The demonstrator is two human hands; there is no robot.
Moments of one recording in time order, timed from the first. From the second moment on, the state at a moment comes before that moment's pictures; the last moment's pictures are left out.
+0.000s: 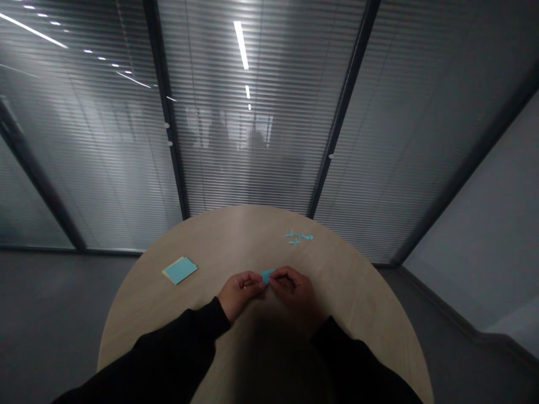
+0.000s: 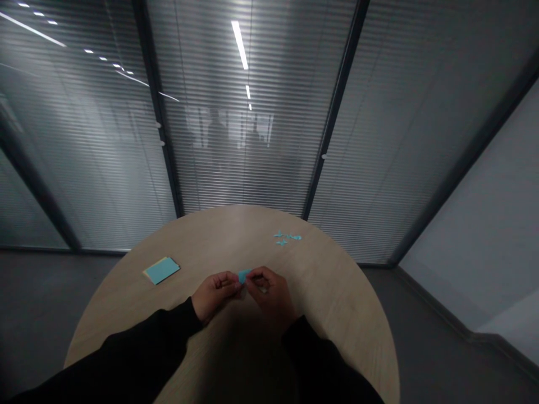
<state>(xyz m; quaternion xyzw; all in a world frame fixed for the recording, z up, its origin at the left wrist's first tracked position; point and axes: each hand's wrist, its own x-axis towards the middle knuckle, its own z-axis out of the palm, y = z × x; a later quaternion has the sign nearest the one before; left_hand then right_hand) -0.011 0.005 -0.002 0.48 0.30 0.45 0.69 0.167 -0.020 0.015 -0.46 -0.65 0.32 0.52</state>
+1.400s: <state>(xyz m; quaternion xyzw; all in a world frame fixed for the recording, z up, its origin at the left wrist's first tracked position) -0.007 0.006 -0.001 0.54 0.37 0.46 0.61 0.161 -0.017 0.007 -0.48 -0.64 0.28 0.52</state>
